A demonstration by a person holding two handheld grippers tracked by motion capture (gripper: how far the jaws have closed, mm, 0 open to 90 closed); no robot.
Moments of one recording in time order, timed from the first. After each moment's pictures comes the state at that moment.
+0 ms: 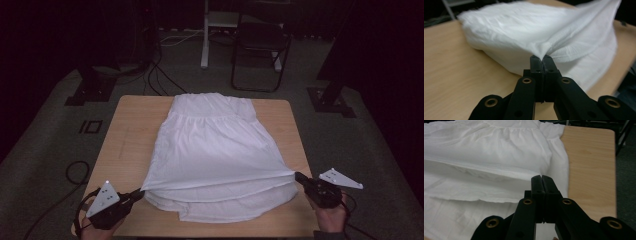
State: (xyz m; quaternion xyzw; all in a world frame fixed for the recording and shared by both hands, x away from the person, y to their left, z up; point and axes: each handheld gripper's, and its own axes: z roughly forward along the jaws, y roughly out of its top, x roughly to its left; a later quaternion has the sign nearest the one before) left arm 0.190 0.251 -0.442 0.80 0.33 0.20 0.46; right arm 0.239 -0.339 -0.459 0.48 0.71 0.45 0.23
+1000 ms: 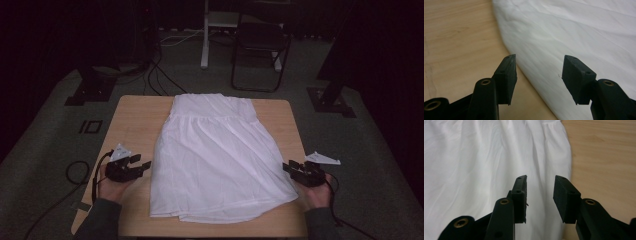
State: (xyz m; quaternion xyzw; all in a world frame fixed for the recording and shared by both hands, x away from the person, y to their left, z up) left arm 0.333 0.269 -0.483 0.77 0.45 0.18 0.41; right arm 0.323 -0.333 -0.496 0.50 0.73 0.42 0.18
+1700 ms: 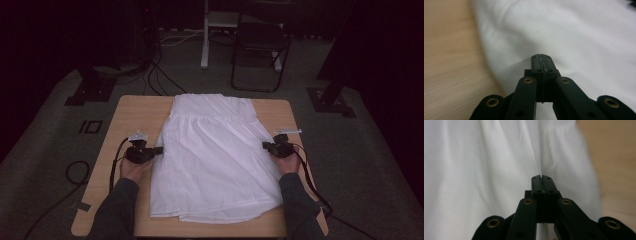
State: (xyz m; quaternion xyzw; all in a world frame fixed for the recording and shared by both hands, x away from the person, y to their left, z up) left arm 0.396 0.242 -0.509 0.77 0.44 0.10 0.44; right arm 0.432 -0.278 -0.519 0.51 0.76 0.37 0.16
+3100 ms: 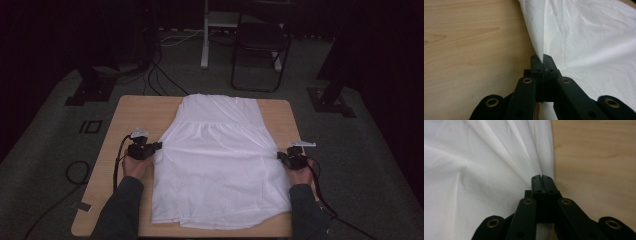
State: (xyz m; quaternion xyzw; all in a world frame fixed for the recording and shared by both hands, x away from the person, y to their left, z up) left arm 0.407 0.240 -0.521 0.75 0.49 0.14 0.42; right arm 0.396 -0.320 -0.541 0.56 0.73 0.34 0.19
